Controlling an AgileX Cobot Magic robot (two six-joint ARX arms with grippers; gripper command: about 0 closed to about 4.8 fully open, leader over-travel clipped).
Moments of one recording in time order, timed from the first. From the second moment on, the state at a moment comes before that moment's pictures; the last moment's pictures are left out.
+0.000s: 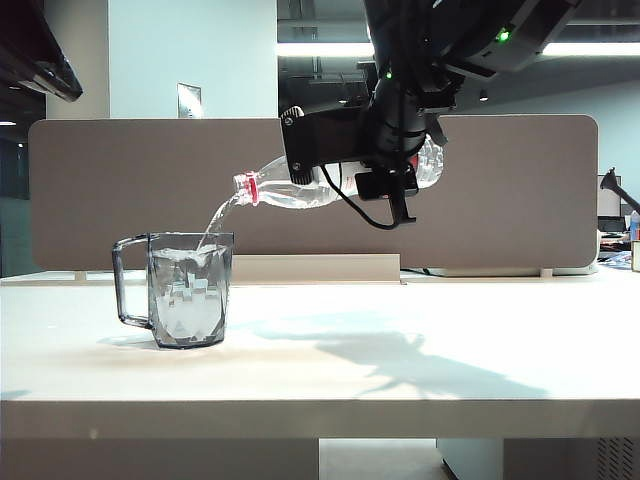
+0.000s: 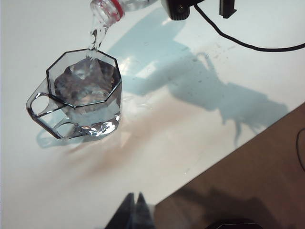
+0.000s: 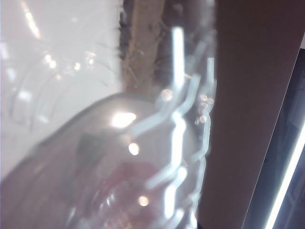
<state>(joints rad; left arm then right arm) -0.54 0.75 0.75 -0.60 0.07 -0.02 0.61 1.83 1.17 0.41 0.45 -1.59</state>
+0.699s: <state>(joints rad) -0.54 0.75 0.75 -0.60 0.07 -0.02 0.61 1.82 1.17 0.42 0.45 -1.61</state>
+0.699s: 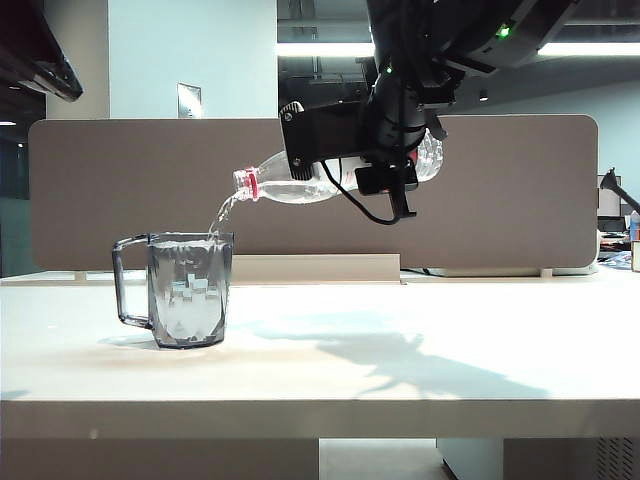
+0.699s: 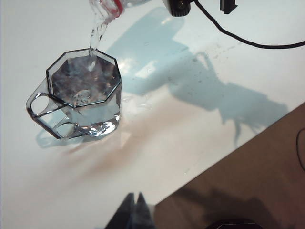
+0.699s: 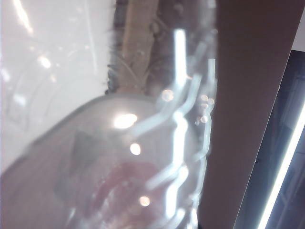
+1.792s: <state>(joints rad) -0.54 0.75 0.75 -0.60 0.07 -0.02 0.63 1.93 0.73 1.14 0.23 0.08</state>
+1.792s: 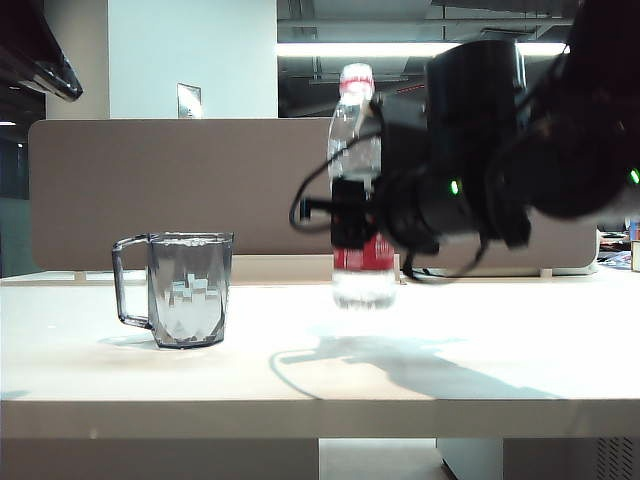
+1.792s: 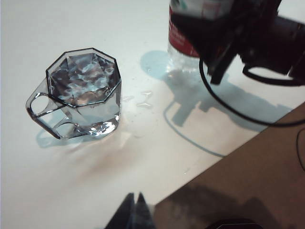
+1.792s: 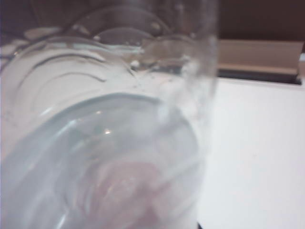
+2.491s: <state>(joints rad) -0.54 0.75 0.75 -0.60 0.07 -0.02 0.64 2.07 0.71 1.31 0.19 0.08</state>
